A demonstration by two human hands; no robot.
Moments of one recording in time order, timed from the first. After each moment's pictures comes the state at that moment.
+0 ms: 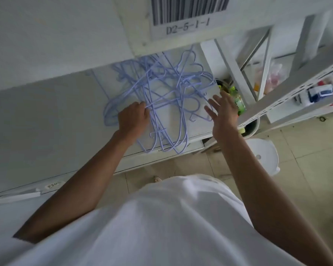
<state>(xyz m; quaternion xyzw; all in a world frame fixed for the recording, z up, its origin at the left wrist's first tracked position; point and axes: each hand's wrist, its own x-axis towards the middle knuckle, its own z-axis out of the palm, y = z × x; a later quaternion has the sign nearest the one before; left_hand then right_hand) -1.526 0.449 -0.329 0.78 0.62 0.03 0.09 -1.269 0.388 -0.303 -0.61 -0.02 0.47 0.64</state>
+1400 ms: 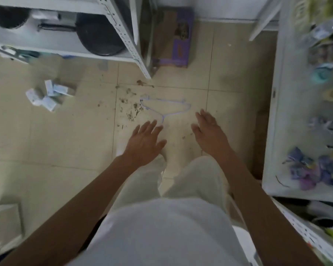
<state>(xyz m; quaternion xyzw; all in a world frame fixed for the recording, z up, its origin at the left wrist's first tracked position) -1.381 -0.260 -0.454 0.06 0.94 0.12 0.33 -1.432 -0.022 -0.472 -0.03 0.92 -0.23 0.33</state>
